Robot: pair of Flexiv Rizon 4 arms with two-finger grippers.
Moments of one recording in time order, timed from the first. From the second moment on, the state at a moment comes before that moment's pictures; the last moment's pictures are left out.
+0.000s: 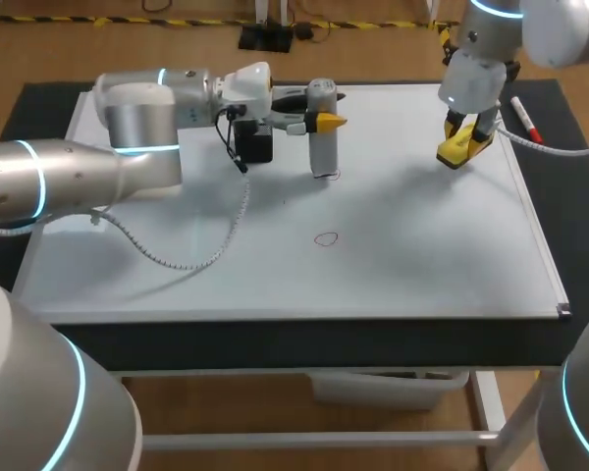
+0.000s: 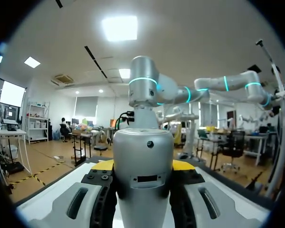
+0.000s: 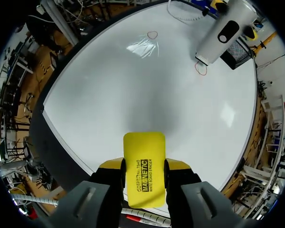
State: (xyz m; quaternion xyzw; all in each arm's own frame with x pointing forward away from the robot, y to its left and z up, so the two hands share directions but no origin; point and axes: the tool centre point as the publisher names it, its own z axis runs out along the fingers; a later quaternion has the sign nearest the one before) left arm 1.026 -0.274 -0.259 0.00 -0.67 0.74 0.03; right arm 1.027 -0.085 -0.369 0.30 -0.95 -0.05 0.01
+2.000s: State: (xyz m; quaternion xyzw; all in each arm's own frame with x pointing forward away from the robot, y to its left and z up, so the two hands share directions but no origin) left arm 1.035 -0.287 -0.272 -0.02 -0.67 0.74 0.04; right arm 1.027 -0.085 -0.369 0.30 -0.95 -0.05 0.01
